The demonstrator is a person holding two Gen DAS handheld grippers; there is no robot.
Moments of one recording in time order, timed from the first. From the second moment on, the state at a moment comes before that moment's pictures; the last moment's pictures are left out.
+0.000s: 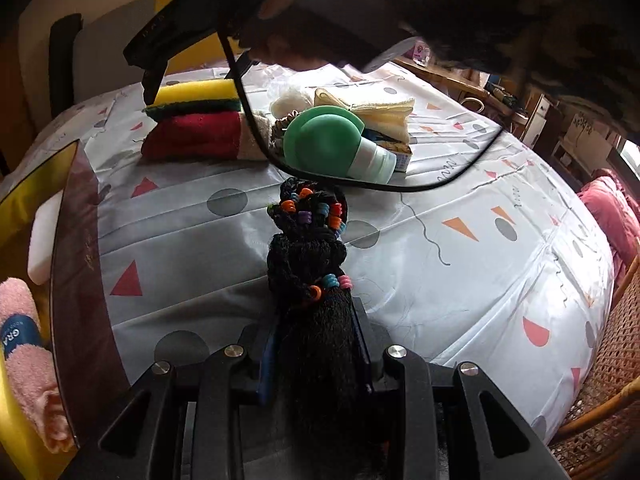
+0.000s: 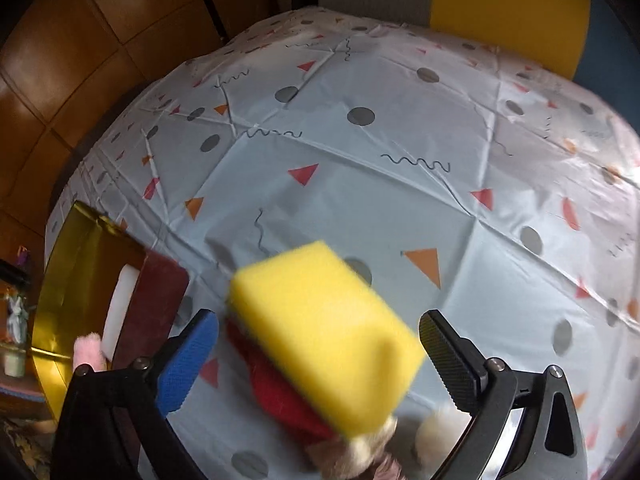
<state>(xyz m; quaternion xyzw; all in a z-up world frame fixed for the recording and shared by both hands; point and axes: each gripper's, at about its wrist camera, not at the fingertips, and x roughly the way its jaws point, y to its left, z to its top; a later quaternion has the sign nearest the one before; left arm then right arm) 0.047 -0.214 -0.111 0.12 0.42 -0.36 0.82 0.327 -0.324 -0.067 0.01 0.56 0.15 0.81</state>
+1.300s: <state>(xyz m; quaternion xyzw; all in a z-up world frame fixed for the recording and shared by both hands) 0.029 -0.139 -0.025 0.03 0.42 -0.33 0.85 0.060 -0.365 -0.084 0.09 0.54 -0.02 0.83</state>
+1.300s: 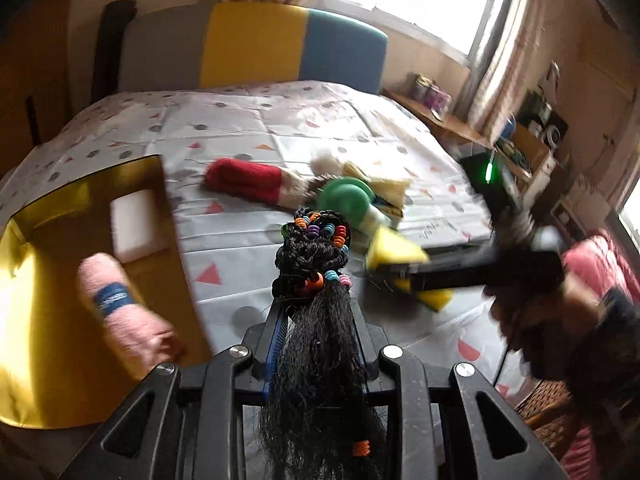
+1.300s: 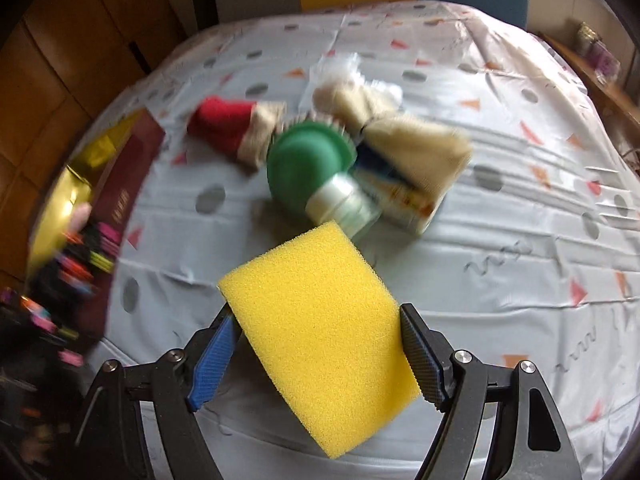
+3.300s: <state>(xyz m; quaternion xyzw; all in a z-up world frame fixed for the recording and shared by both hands) 0.086 -0.010 -0.013 -0.02 0.40 -0.09 0.91 0.060 -0.334 -0.108 -0.04 0.55 -0.02 0.84</state>
